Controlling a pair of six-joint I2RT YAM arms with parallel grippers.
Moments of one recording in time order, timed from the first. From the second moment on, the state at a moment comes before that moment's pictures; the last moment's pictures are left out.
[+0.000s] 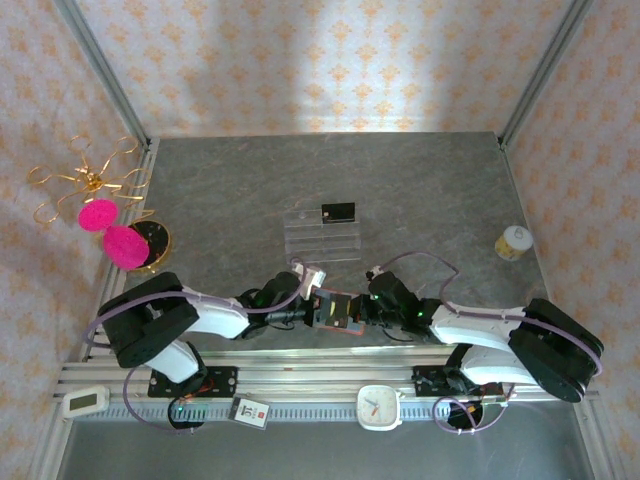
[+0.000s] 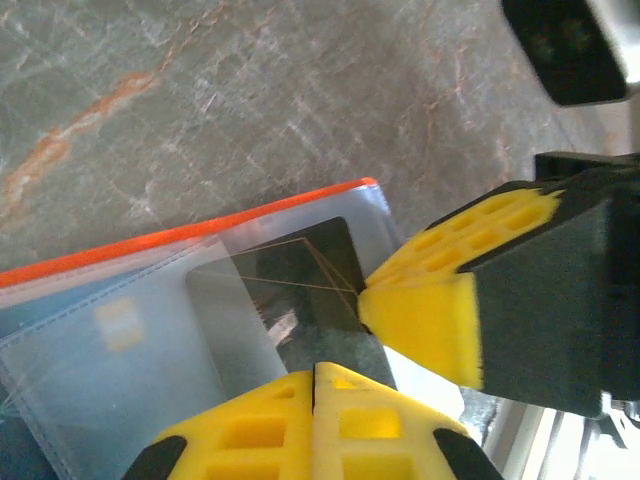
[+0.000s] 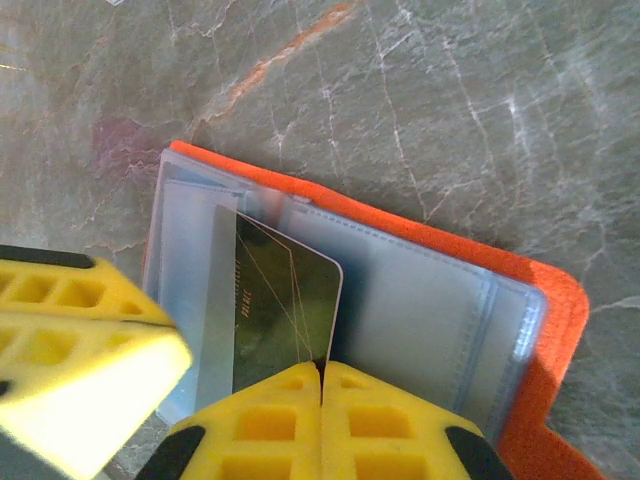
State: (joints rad) left arm -0.88 1.55 0.38 0.57 0.23 -0.68; right arm 0.88 1.21 0.31 0.12 -0.12 0.95
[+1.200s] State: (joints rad) left arm -0.77 1.12 0.33 0.64 0.25 -0.68; right arm 0.82 0.88 0.42 0.02 -0.13 0.79
